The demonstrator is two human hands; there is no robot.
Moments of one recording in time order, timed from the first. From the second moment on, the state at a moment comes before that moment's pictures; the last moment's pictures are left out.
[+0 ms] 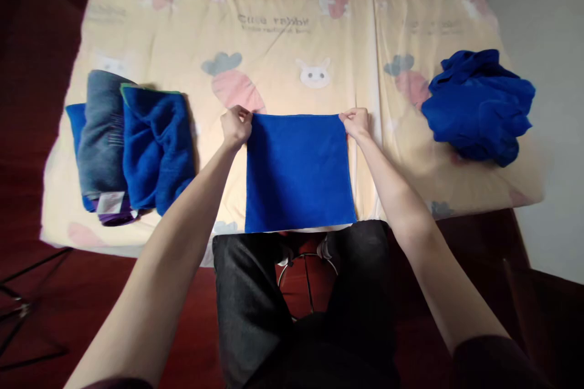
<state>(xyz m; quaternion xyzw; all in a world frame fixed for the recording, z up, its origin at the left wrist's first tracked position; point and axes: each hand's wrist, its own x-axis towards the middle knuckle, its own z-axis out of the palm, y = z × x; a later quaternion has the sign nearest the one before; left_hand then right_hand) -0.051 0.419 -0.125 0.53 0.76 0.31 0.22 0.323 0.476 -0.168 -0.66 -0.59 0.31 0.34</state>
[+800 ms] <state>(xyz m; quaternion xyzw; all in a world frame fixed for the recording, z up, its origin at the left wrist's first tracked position) -0.054 0.453 -0.145 0.67 0.67 0.28 0.12 0.277 0.482 -0.154 -0.57 -0.74 0.14 0.32</state>
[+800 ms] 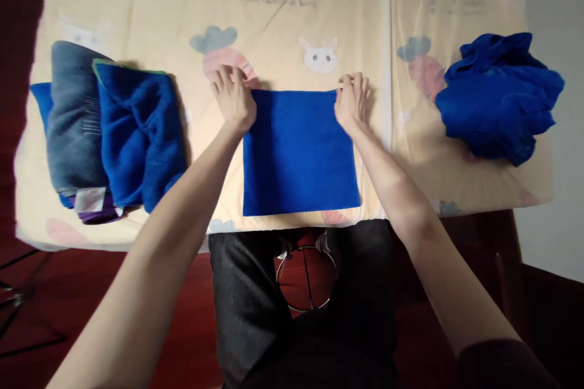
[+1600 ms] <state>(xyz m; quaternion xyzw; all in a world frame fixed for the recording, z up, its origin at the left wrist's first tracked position) -0.012 0.162 -0.142 0.70 0.66 0.24 0.15 0.310 0.256 -0.134 -0.59 -0.76 0.15 0.20</state>
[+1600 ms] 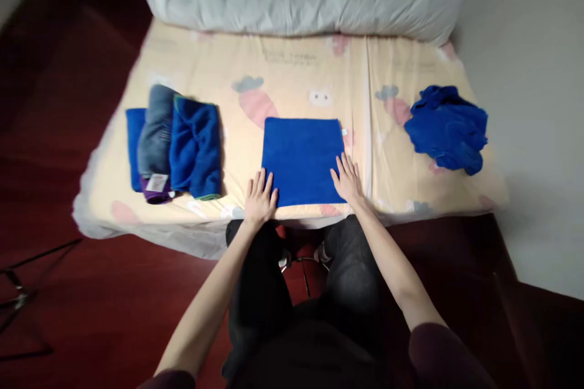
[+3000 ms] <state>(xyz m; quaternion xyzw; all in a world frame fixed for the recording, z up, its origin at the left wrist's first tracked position) -0.035 0.099 -0.144 0.56 0.69 0.38 0.23 0.350 0.143 -0.143 -0.60 -0.66 0.24 0.38</state>
